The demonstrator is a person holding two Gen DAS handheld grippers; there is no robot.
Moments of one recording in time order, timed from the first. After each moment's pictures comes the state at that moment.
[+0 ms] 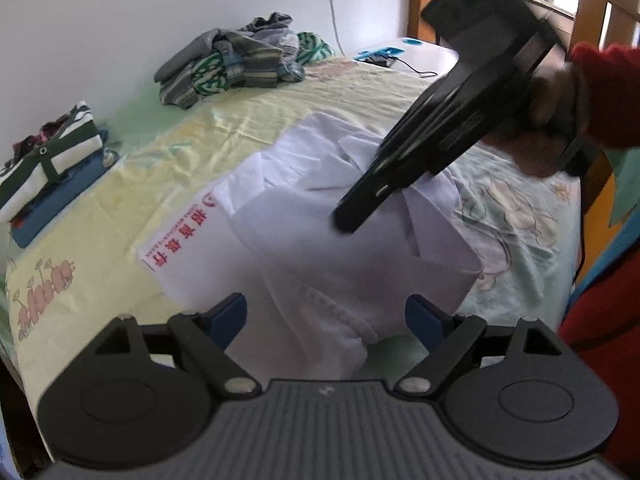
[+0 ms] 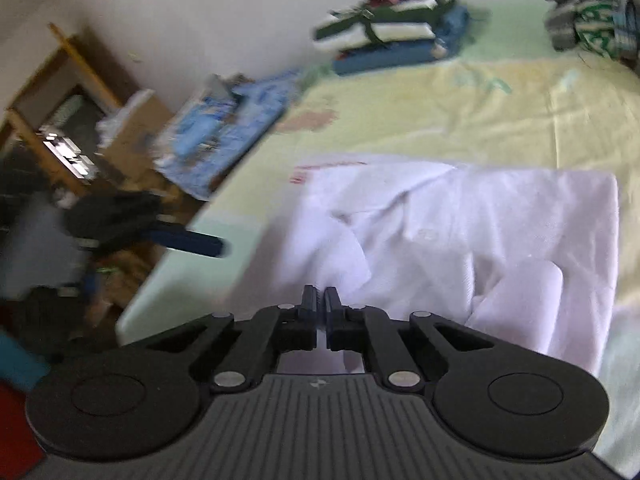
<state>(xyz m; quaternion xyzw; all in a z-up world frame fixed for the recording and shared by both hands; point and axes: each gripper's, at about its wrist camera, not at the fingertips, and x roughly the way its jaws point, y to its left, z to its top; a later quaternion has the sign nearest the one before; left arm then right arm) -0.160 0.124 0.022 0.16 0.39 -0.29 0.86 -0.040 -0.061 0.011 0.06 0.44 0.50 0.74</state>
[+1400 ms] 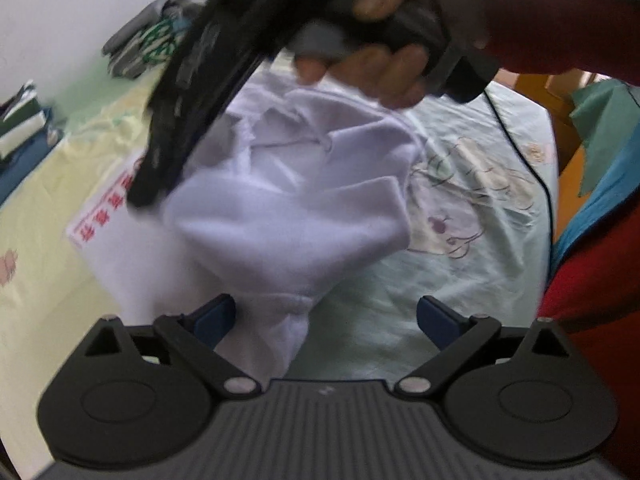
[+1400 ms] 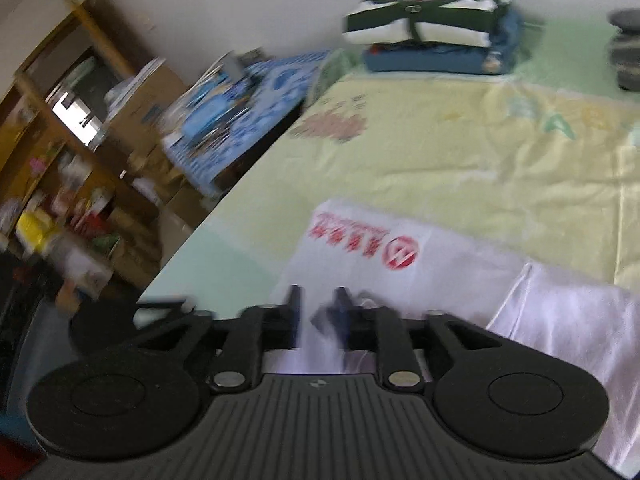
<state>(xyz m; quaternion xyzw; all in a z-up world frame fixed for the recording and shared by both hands) -0.148 0.112 -0.009 0.16 0.43 -0.33 0.82 0.021 0.013 0.011 0.03 0.45 0.50 0.74</state>
